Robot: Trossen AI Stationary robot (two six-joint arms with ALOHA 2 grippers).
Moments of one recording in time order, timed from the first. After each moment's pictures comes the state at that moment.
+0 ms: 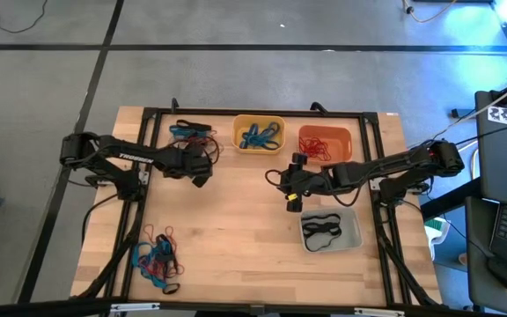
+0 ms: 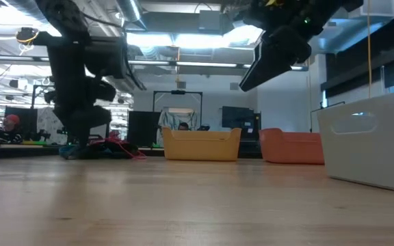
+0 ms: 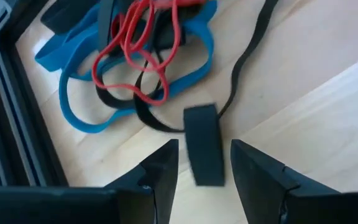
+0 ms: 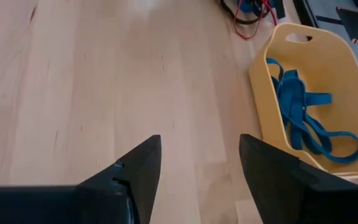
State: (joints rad) left arm 0.18 1.42 0.67 -0.78 -0.57 -0.74; right arm 0.14 1.46 0.98 -0.33 0.38 -0.03
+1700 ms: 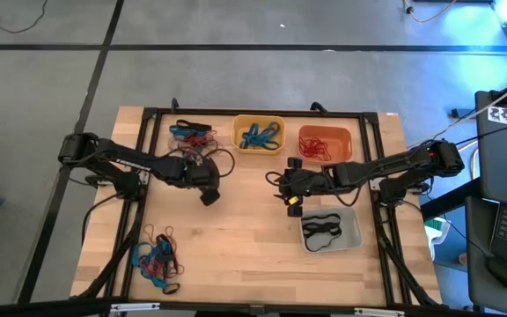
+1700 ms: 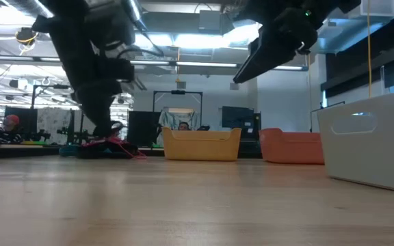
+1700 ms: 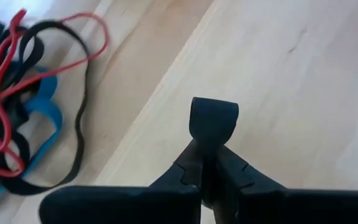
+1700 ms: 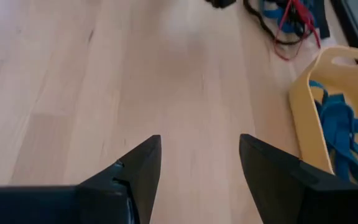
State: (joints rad) left arm -0.01 1.41 0.75 -0.59 -0.40 -0.53; right arm 0.14 1.46 0.98 -0.27 0.23 -0.06
